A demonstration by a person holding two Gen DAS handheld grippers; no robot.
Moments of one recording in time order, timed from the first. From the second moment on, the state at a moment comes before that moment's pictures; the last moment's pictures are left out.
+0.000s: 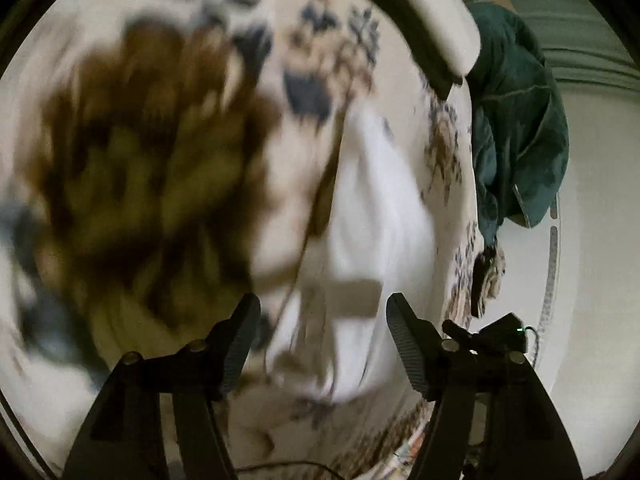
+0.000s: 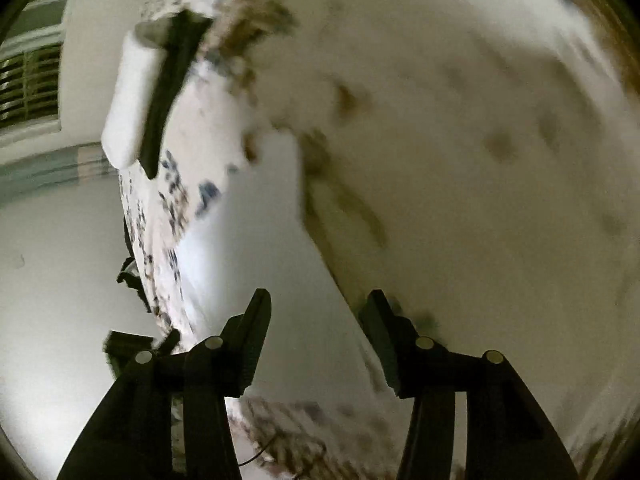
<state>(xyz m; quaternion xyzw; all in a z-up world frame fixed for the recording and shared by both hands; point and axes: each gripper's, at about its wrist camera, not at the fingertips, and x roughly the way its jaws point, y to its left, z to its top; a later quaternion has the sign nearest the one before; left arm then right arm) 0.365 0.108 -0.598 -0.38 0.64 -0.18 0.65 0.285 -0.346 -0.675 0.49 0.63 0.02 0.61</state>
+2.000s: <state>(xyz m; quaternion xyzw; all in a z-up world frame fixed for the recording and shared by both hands) 0.357 0.045 -0.556 -0.54 0.55 -0.09 0.63 0.329 -0.248 -0.654 0.62 0.54 0.02 0.58</state>
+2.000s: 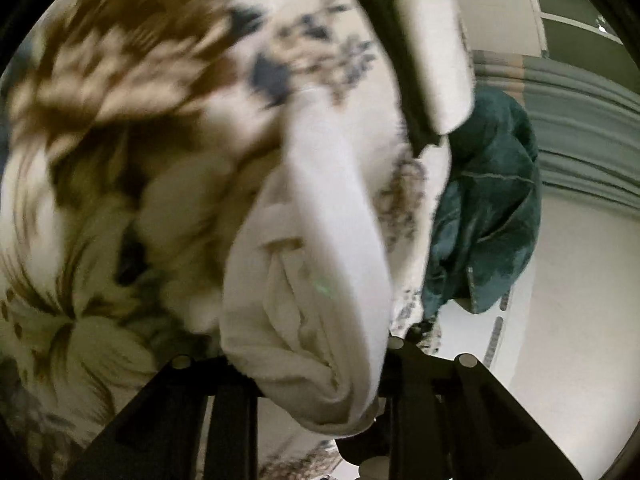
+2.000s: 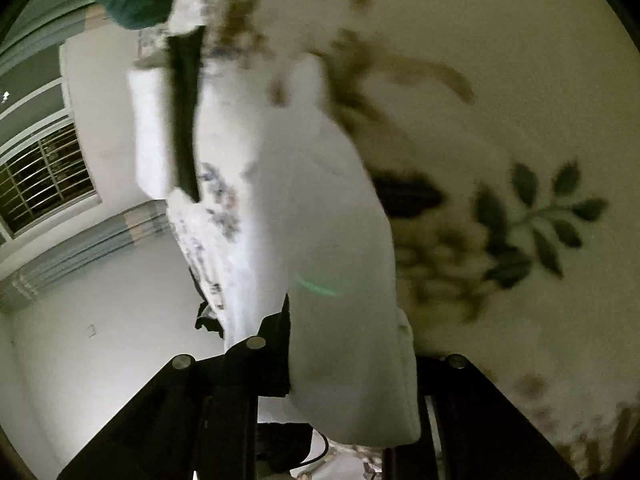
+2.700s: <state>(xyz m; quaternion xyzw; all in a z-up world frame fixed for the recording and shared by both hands) 0.746 0.088 -0.407 -0.52 0.41 -0.15 0.73 0.777 -0.223 -0.437 0.52 0.43 0.15 0.72</state>
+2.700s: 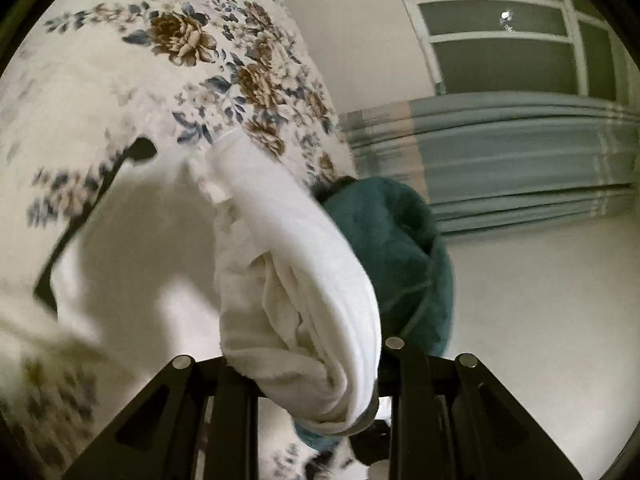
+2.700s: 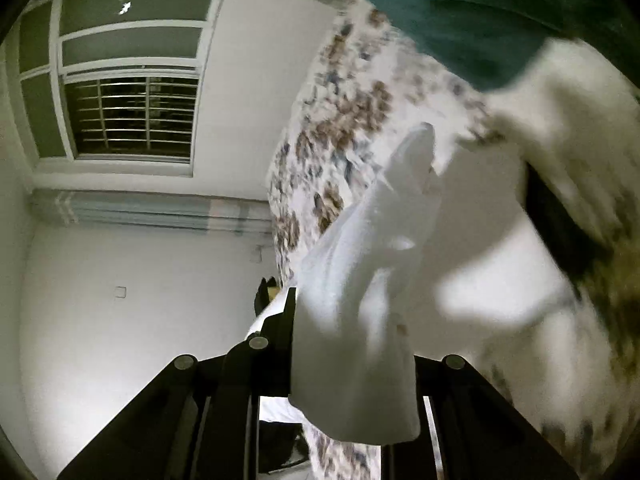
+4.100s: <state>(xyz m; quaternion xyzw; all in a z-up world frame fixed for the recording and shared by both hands) 0.523 0.011 -0.260 0.00 0.44 0.04 0.90 0.504 -0.187 -0.230 -0.02 0.46 -0.09 0.88</state>
